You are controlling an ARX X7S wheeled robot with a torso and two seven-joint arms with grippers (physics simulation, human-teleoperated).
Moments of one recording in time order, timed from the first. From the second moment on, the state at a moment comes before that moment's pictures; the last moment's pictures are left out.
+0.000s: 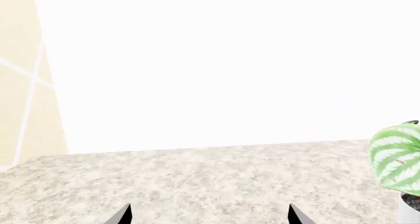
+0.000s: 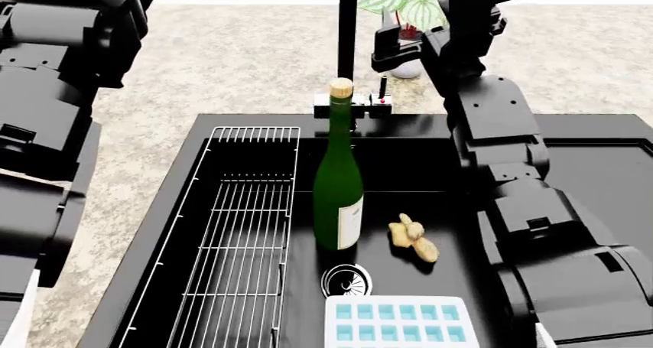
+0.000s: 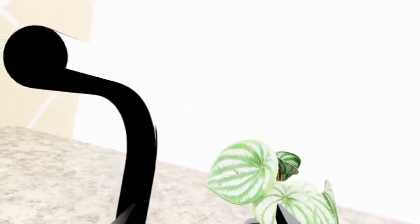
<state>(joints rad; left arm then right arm) -1.76 -0.16 0.69 -1.30 -0.62 -0.26 -0.04 1.42 0.07 -0.33 1.31 0.24 -0.28 -0.23</state>
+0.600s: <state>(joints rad) -1.75 -0.13 0.40 -1.31 -0.31 -0.27 0.02 1.40 0.06 -0.15 1.31 0.06 -0.29 -0.26</state>
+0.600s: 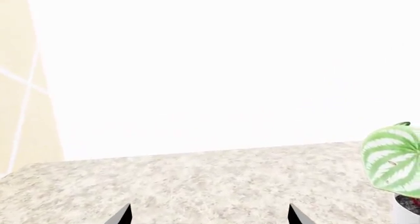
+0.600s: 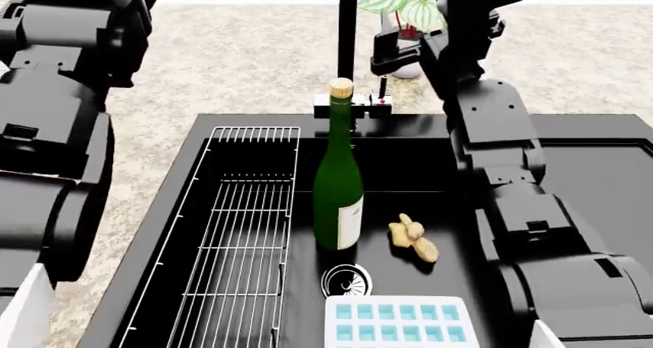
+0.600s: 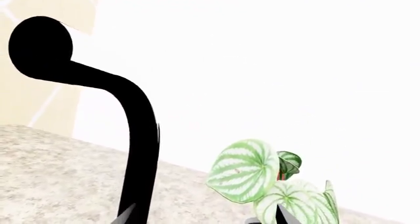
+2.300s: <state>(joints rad) -1.75 -0.11 0.06 -1.31 0.02 -0.33 0.08 1.53 0.04 -0.08 1.31 -0.07 -0.24 -0.27</state>
